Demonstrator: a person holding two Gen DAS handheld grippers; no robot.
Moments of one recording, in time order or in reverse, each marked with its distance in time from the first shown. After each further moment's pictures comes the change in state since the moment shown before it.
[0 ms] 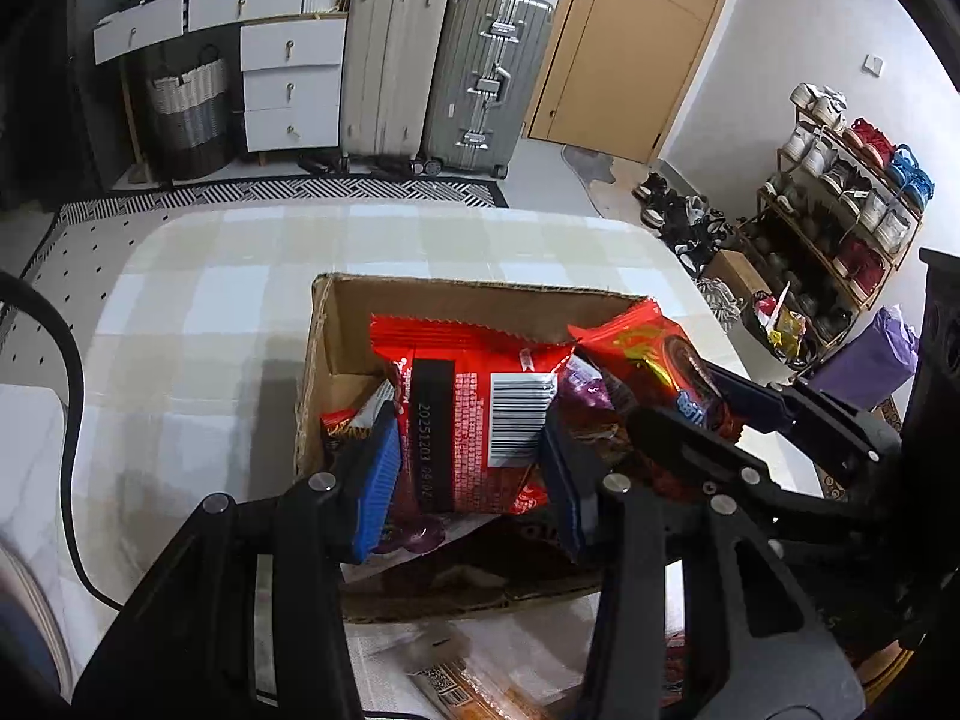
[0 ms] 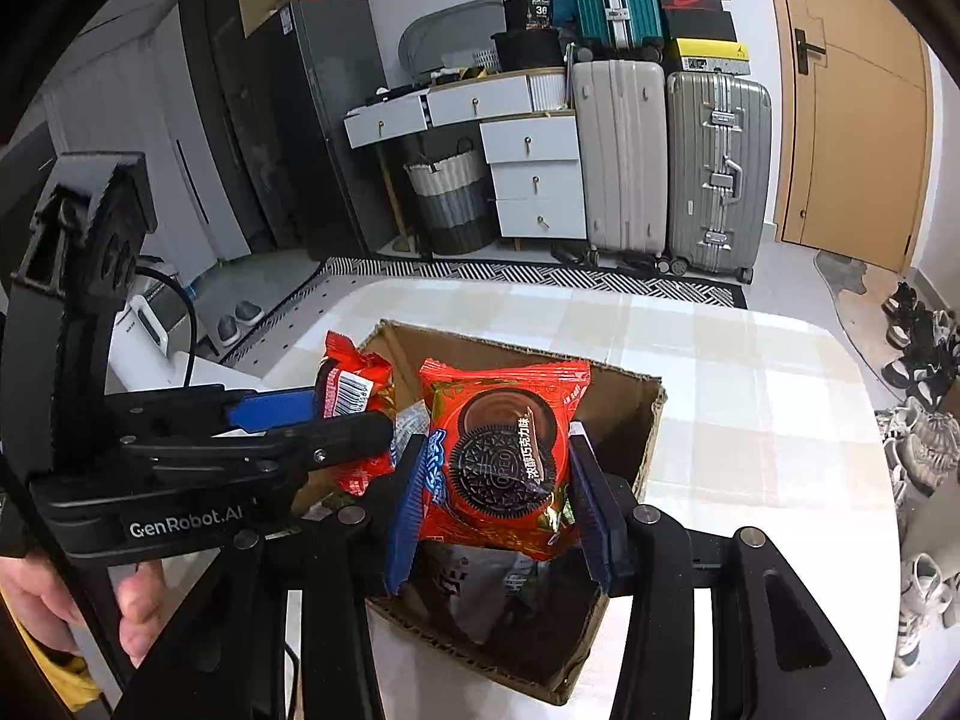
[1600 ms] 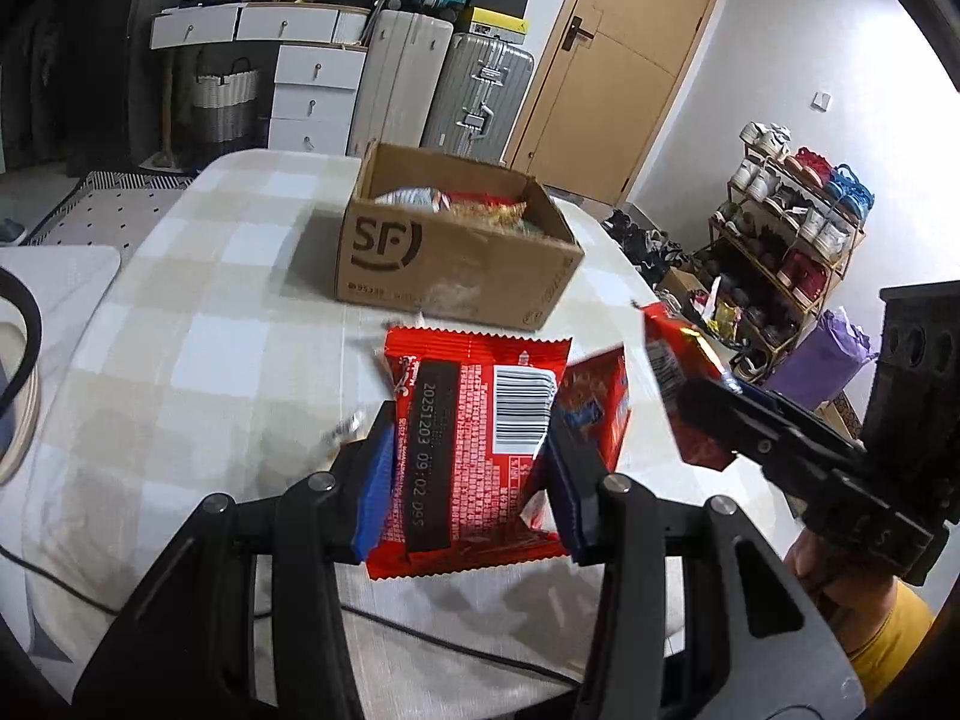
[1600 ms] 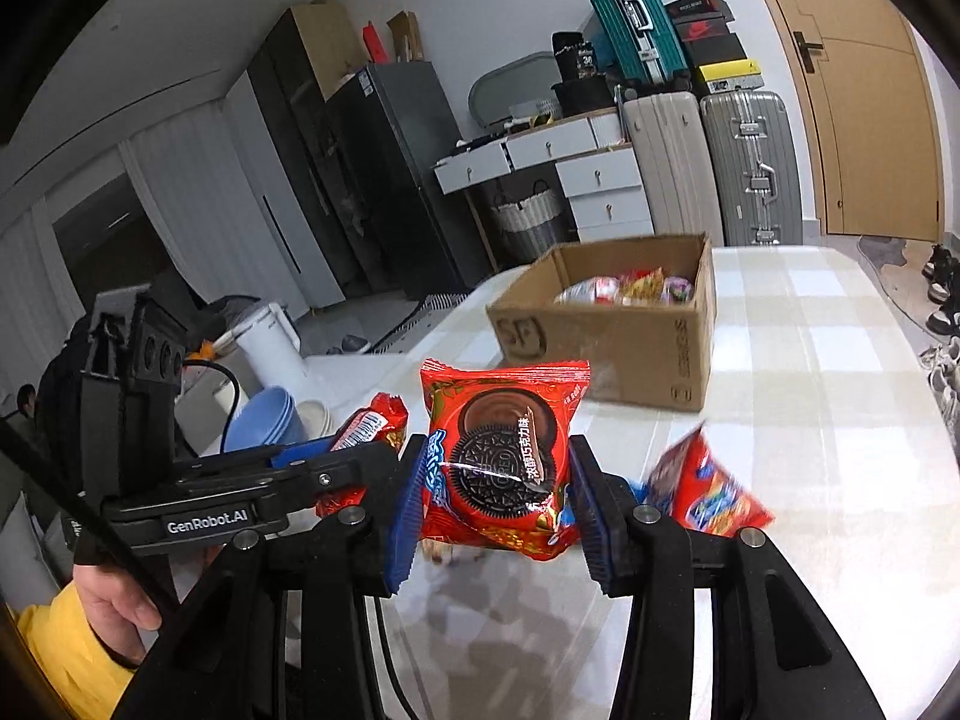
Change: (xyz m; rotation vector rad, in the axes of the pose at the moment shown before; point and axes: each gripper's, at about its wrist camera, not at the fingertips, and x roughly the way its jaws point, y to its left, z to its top) left arm -0.223 -0.027 -0.282 -0.059 -0.161 -0.061; right arm -0.187 0.074 -0.183 0.064 -0.156 0.219
